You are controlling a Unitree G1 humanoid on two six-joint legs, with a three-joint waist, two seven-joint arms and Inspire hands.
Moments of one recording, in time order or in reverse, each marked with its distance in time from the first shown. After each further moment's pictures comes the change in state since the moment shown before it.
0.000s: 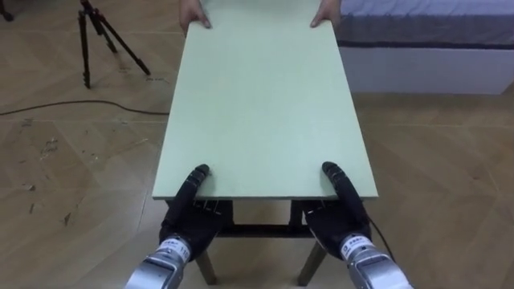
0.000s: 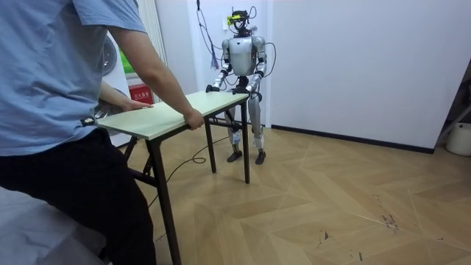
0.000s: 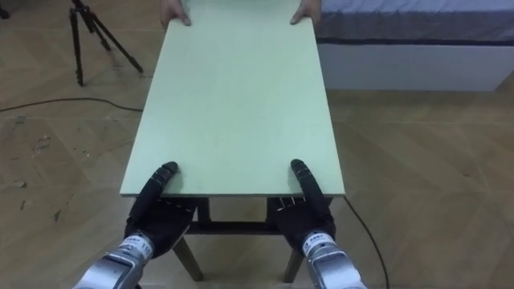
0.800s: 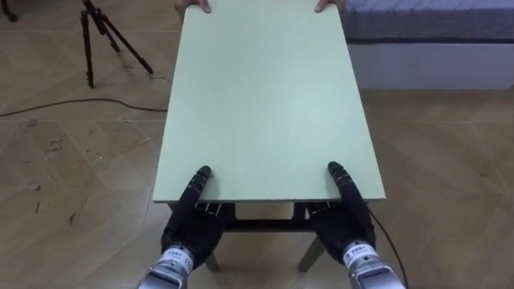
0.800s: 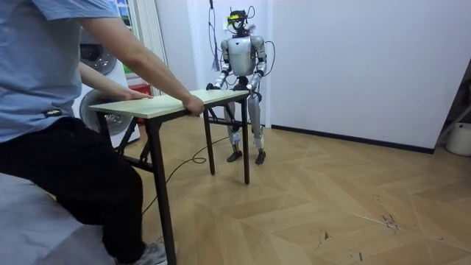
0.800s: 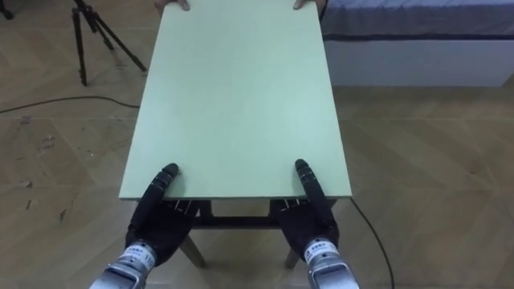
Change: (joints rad) left arm 0.138 -0.015 -0.065 -0.160 0.114 -0.090 -0.068; right arm 0.111 -0.035 0.110 -0.105 0.000 -0.137 0.113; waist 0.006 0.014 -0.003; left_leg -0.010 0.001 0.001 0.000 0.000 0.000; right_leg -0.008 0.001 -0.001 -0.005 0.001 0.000
